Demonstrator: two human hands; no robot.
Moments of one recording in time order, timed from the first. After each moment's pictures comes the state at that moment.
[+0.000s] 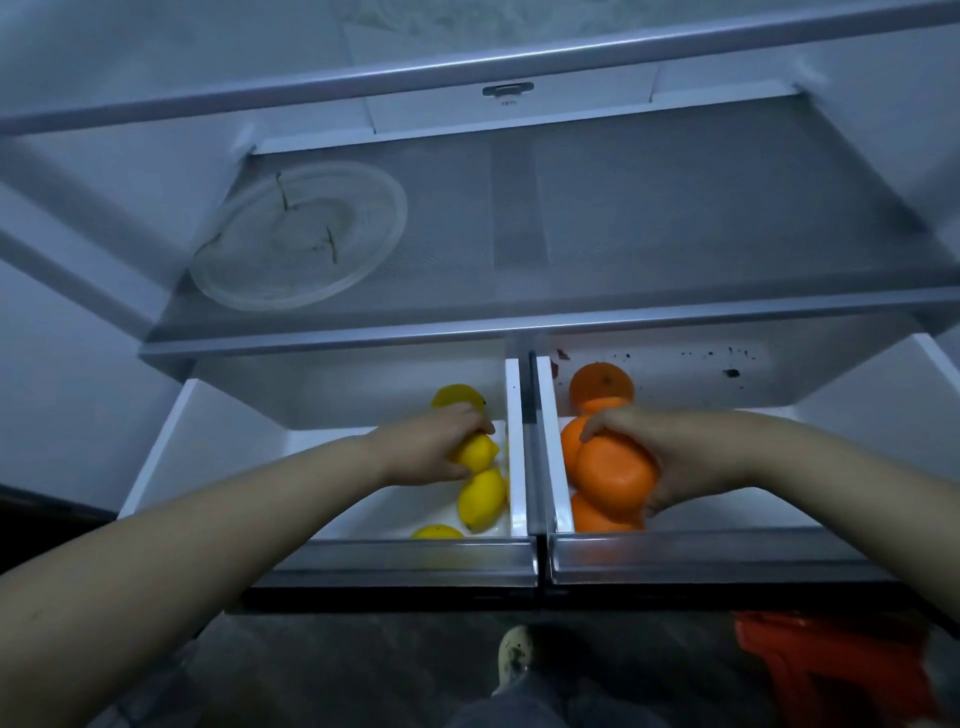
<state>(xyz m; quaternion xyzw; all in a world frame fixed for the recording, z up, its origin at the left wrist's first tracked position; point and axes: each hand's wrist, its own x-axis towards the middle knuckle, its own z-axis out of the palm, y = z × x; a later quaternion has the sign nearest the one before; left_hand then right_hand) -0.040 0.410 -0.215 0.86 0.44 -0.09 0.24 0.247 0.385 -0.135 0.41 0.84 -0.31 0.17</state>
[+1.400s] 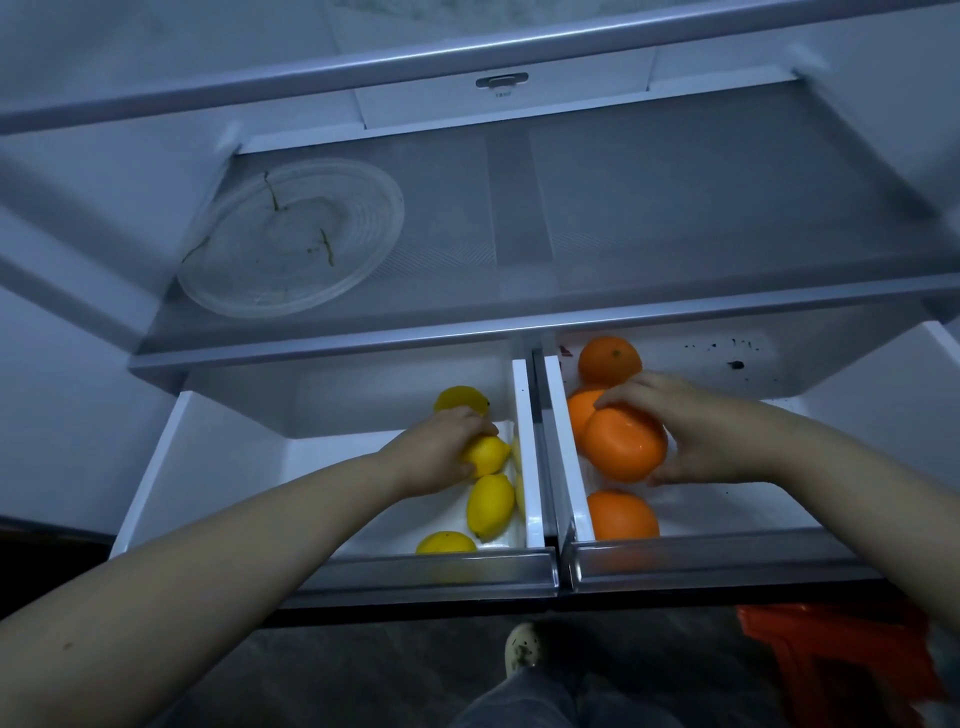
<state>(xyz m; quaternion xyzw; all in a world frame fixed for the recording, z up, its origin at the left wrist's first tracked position) -0.041 0.410 -0.235 0.84 0.49 -0.06 0.25 0.267 0.397 -0.171 0.45 0.85 -0.26 0.02</state>
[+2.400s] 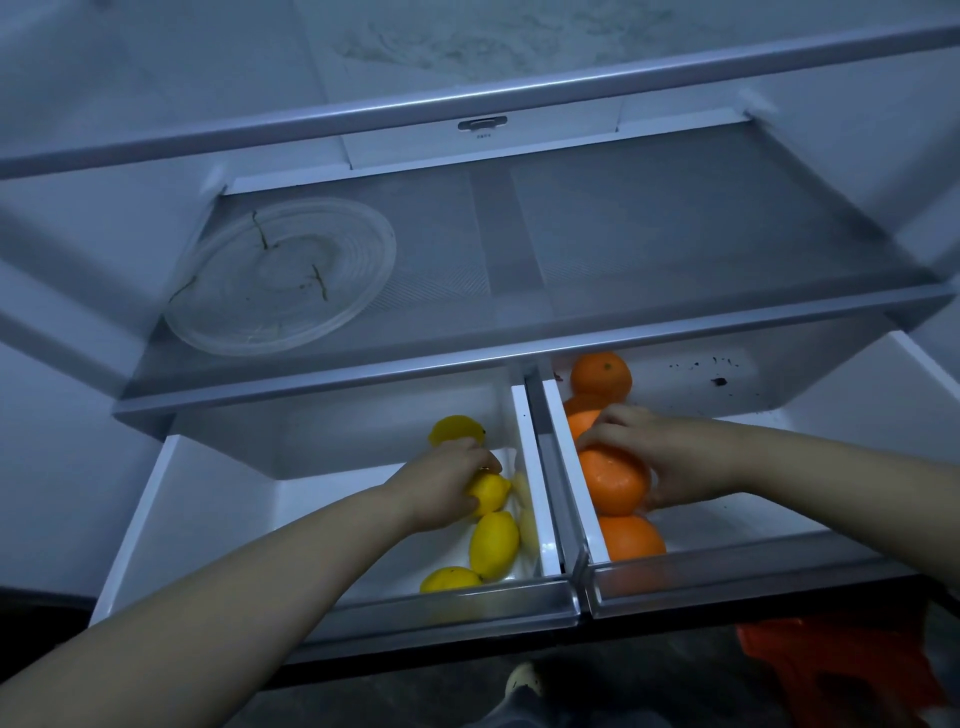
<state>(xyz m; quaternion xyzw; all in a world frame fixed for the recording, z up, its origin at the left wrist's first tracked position) -0.036 0.409 -0.230 0.84 0.47 -0.08 0.24 0.243 0.400 -0.175 0.42 0.87 -0.25 0.09</state>
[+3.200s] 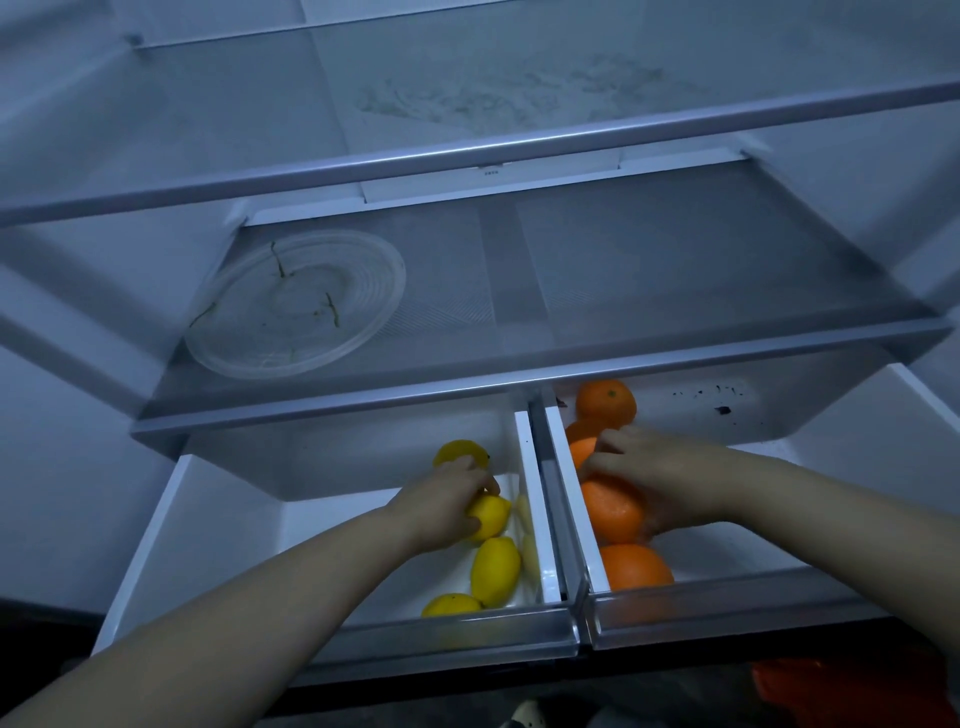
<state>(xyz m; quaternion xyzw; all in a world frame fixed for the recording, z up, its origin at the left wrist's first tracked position) -0.038 0.412 -0.231 0.84 0.49 -0.09 0.21 0.234 0.399 -0.165 0.45 0.86 -0.21 0.13</state>
